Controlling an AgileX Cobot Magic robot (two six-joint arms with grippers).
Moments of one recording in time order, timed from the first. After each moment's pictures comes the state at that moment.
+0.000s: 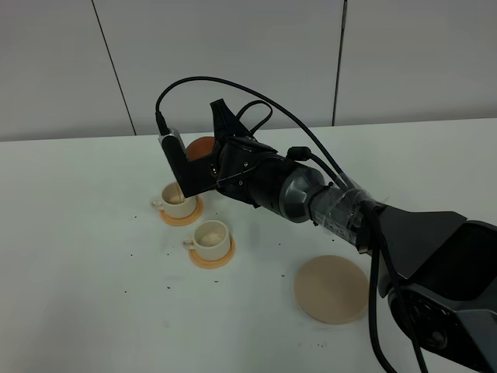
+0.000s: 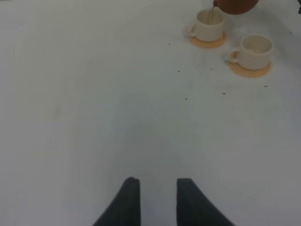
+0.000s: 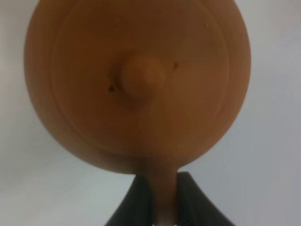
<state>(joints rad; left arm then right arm) -0.01 -0.01 -0.51 0.02 1.04 0.08 0.75 2.51 -2.17 -0.87 0.59 -0.74</state>
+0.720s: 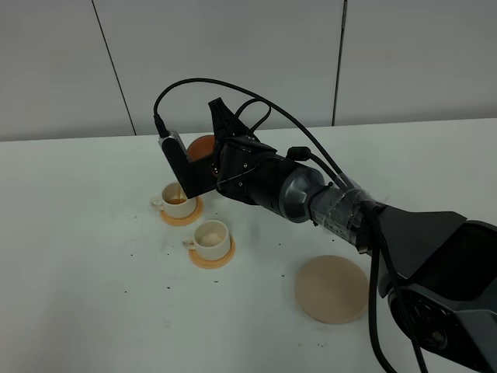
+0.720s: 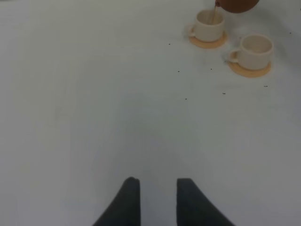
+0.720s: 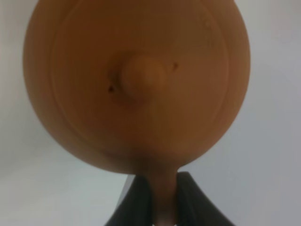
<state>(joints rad) -0.01 -0.01 -0.51 0.02 1.04 0.08 0.75 2.51 -2.17 -0.90 0.59 -0.77</state>
